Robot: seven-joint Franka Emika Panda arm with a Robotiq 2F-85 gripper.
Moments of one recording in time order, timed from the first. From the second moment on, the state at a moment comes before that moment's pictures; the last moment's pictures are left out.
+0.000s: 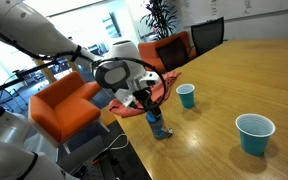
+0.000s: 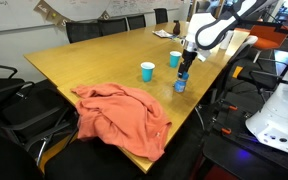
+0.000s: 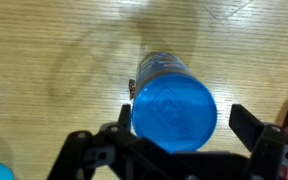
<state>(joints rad) -0.03 -0.01 -0.05 -2.53 0.00 2.58 -0.10</state>
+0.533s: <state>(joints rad) -0.03 -0.01 -0.05 -2.54 0.00 2.59 -0.10</state>
